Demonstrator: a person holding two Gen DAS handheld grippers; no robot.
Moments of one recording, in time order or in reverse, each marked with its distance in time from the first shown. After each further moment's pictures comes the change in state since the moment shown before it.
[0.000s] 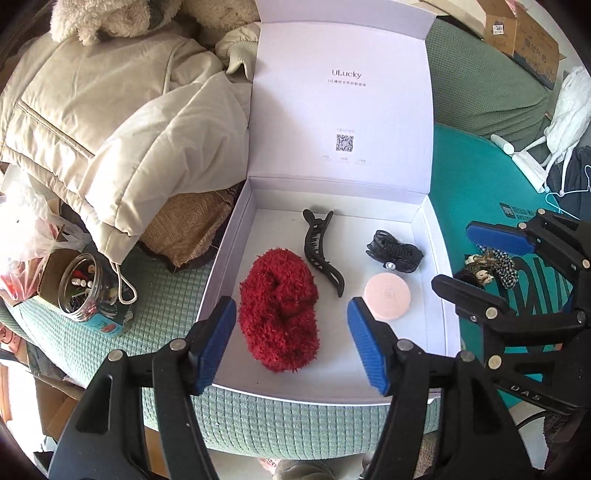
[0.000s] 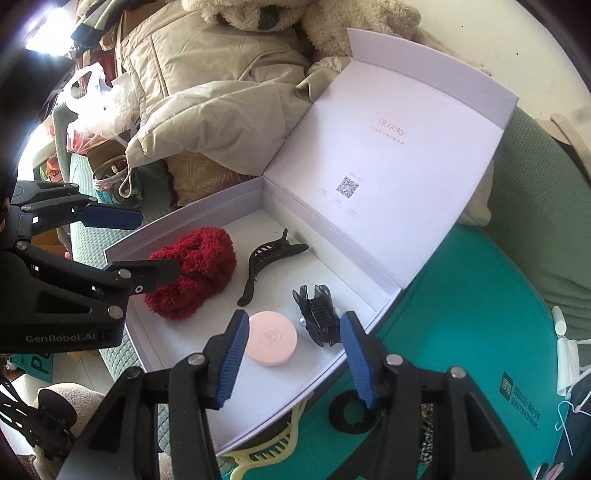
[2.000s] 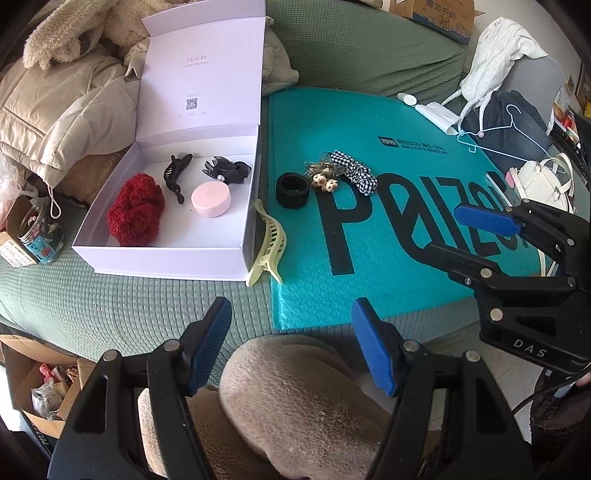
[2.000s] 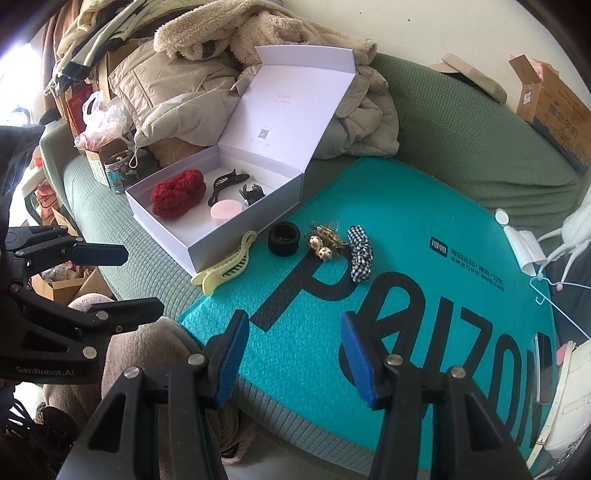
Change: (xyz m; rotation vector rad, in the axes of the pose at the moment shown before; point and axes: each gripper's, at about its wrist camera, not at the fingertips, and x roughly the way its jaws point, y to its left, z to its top) left arm -0.087 -0.162 -0.131 0.107 0.024 -0.171; right arm -0.131 -0.036 -0.171 0.198 -0.006 -0.081
